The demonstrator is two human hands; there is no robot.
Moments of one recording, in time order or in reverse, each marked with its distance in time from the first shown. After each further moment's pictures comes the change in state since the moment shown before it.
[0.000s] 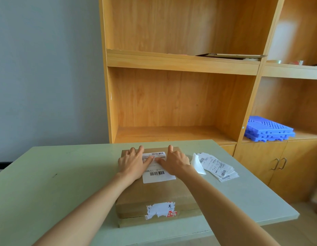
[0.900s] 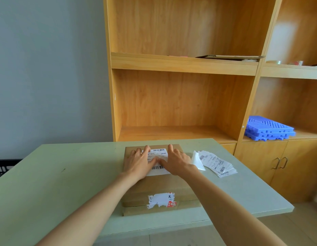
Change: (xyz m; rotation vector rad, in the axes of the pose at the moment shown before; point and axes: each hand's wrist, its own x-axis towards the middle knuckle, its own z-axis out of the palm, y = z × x) left_hand -0.027 0.012 -0.010 -0.078 -0.005 0.061; right_hand -0.019 0.007 0.004 -0.071 0.005 -0.099
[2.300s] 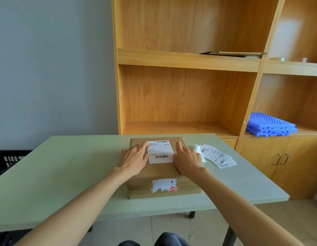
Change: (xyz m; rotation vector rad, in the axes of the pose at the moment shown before) left_hand -0.037 -0.025 -0.011 0.023 0.127 0.133; right_hand -0.052 0.014 0.001 -0.015 0.255 -0.067
